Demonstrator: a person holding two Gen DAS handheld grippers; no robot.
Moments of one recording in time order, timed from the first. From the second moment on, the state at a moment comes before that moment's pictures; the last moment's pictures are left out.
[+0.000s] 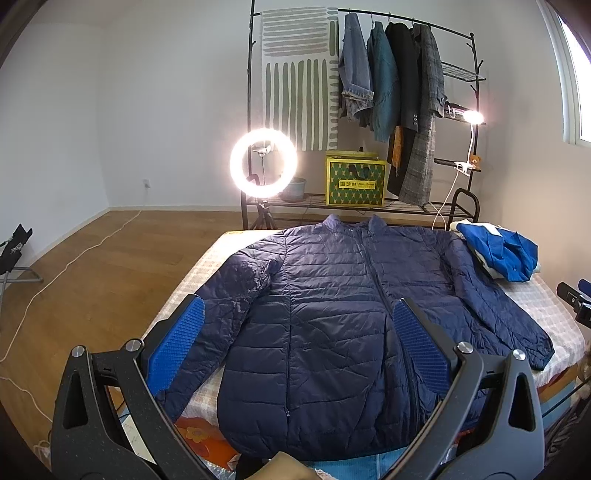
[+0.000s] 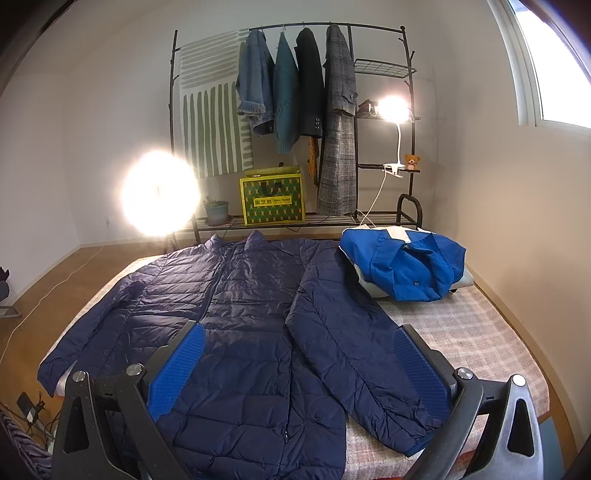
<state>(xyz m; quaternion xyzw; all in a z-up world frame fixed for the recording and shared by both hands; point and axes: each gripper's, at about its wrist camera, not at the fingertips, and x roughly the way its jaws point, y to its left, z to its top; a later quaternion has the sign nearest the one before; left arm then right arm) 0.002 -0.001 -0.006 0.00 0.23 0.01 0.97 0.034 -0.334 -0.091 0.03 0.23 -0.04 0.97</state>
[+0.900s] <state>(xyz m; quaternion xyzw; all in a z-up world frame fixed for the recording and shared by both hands) 0.000 0.002 -0.002 -0.01 0.23 0.01 0.97 0.034 -0.337 -0.090 0.04 0.23 -0.04 0.97</state>
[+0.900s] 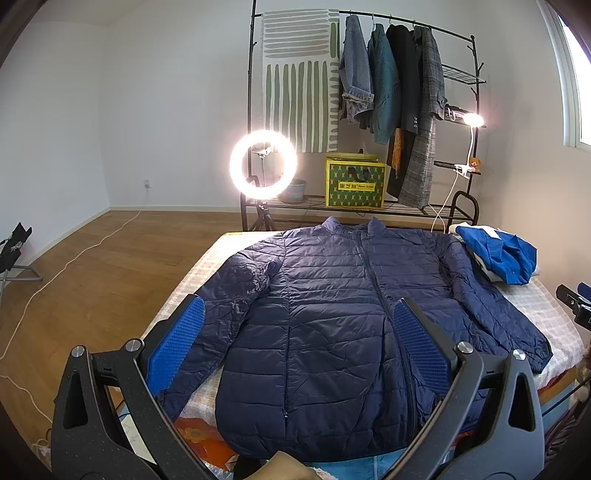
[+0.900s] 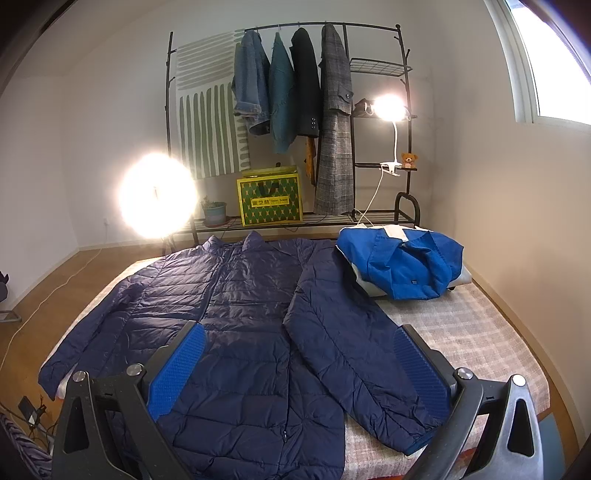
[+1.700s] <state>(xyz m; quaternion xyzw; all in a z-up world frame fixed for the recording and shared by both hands) 0.001 0.002 -0.001 -0.01 0.23 0.01 0.97 0.034 -0.337 -0.090 0.03 0.23 -0.04 0.97</state>
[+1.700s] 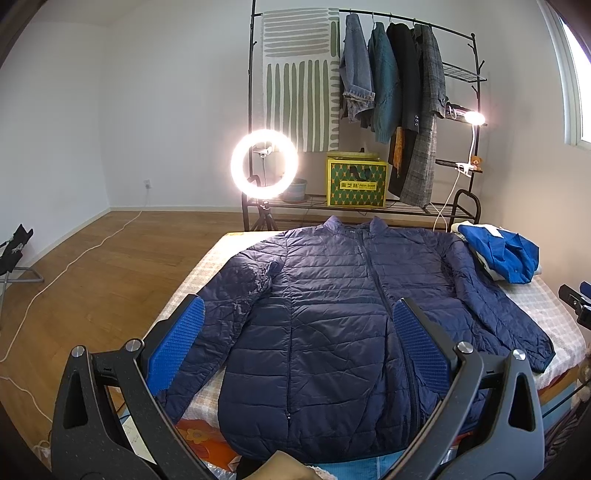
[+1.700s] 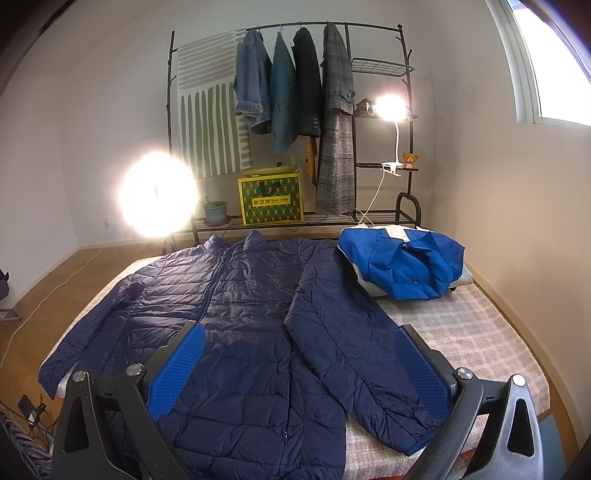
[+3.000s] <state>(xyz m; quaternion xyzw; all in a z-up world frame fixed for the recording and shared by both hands) 0.093 0.213 -0.081 -0.10 0.35 0.11 0.93 0.098 -0.250 -0.067 0.03 0.22 0.11 0.97</state>
